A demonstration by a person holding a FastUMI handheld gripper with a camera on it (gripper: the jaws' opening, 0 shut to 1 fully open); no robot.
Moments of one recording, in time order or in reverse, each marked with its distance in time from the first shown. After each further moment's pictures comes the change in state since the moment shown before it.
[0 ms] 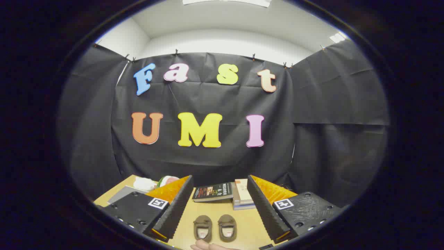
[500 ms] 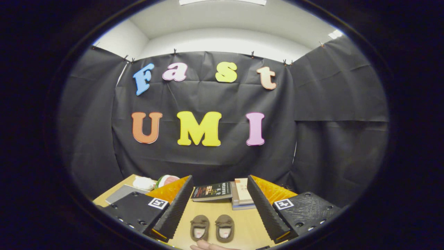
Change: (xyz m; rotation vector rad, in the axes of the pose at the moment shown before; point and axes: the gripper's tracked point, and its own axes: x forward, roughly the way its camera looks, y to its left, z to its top) arm 0.011 -0.024 -0.016 0.009 0.032 0.021
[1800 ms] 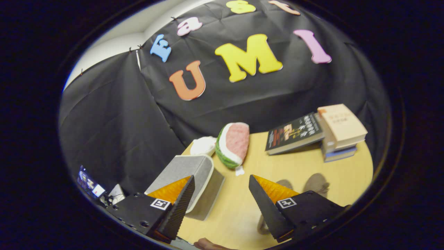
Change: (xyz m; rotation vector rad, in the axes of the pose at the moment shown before) arm 0.104 0.200 -0.216 0.272 0.581 0.616
